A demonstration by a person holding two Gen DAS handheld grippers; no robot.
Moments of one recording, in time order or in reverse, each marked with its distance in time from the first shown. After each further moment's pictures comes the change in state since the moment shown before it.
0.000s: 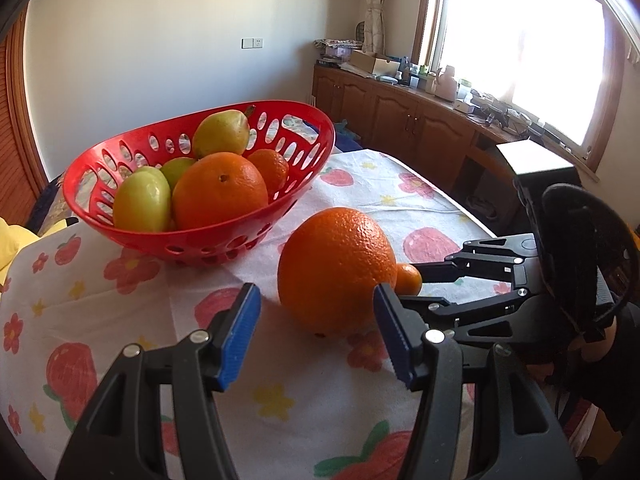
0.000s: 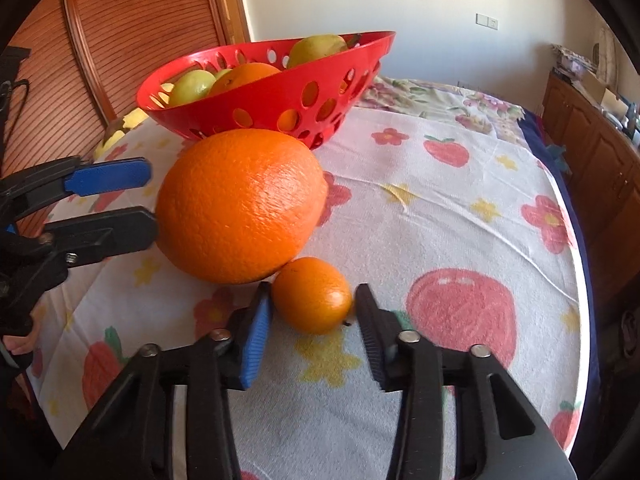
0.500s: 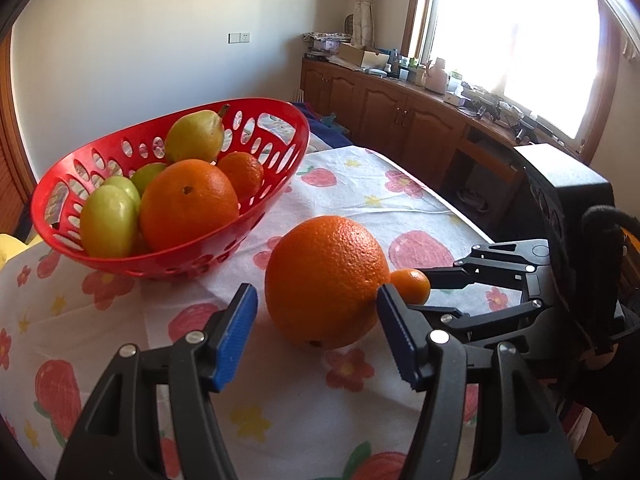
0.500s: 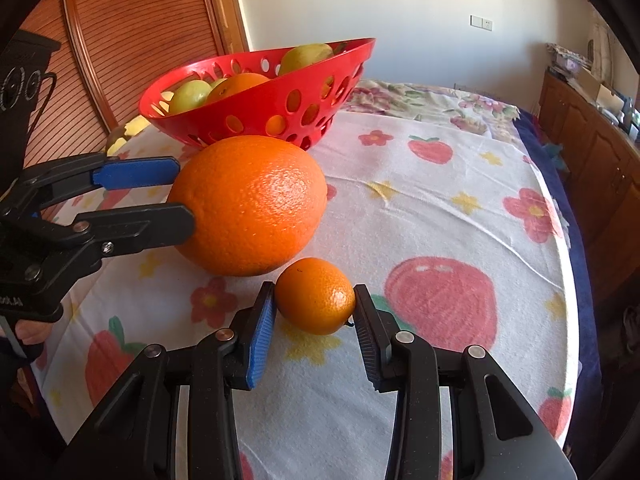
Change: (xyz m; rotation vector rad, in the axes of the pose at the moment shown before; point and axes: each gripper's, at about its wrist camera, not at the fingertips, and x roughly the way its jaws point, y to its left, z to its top) left arm 0.017 -0.015 0.013 0.022 0.028 -0.034; right arm -0.017 -0.013 -0.009 0.016 -0.025 -0.007
